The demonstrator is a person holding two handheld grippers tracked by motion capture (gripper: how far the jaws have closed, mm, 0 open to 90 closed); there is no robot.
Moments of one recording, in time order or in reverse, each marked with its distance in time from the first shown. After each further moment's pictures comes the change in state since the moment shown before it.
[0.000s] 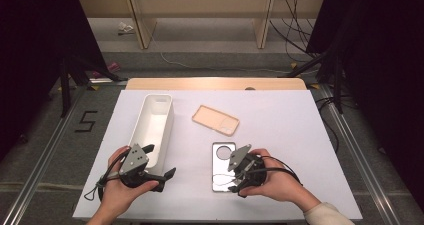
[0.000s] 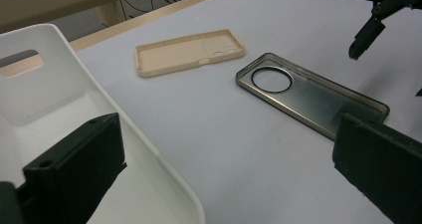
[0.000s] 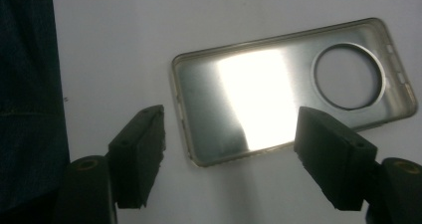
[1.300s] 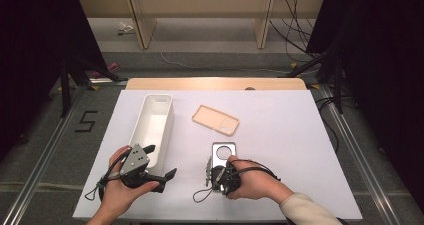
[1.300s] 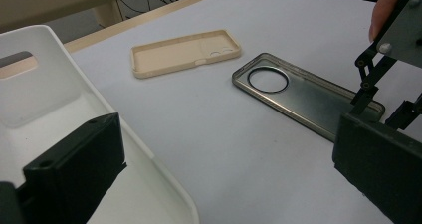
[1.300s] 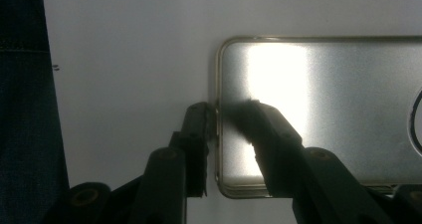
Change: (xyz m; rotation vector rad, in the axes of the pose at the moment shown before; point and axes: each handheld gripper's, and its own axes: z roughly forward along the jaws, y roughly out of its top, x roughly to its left) left arm -0.001 0.000 0.001 -0.001 -0.012 0.004; right arm 0.015 0.041 0.048 0.345 0.075 -0.191
